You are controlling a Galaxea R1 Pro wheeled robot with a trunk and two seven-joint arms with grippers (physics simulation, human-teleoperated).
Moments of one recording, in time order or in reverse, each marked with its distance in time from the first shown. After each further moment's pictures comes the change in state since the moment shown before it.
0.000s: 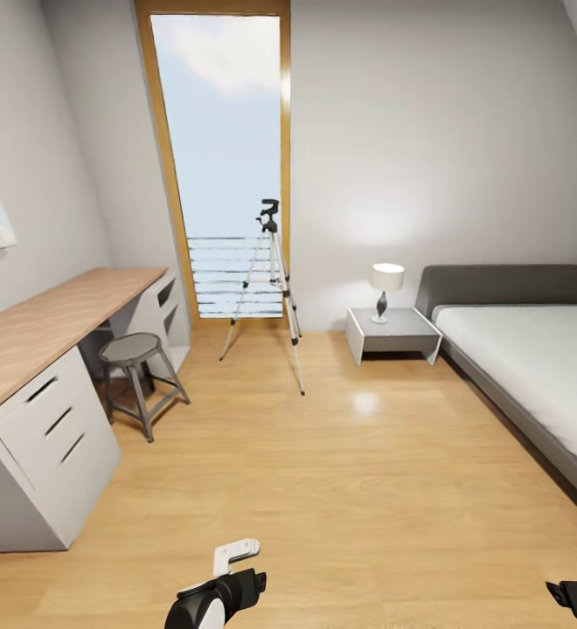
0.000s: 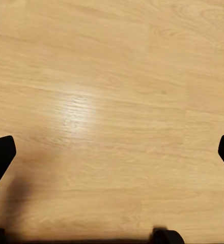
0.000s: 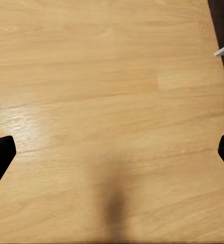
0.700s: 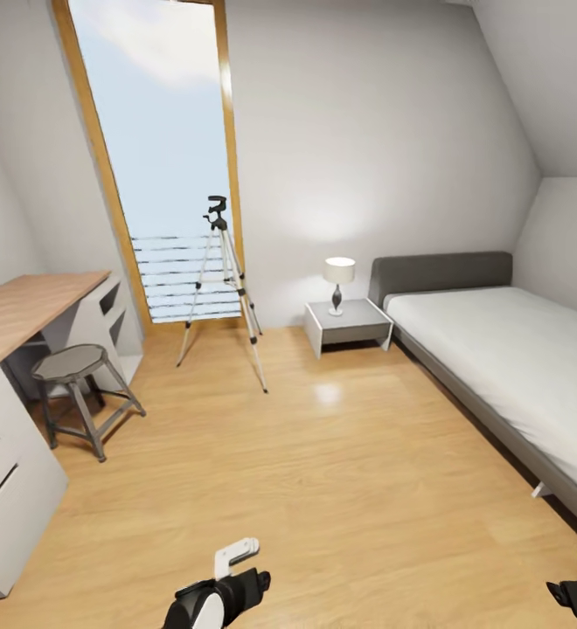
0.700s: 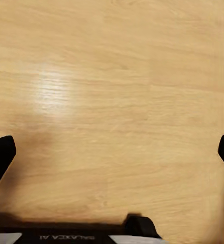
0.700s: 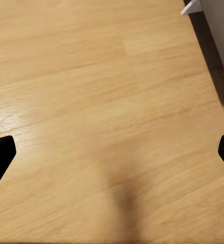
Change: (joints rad) left arm 0.000 0.000 0.002 -0.010 0.139 0.024 0.029; right arm 0.000 -0.001 0.000 0.000 0.000 0.000 0.000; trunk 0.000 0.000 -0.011
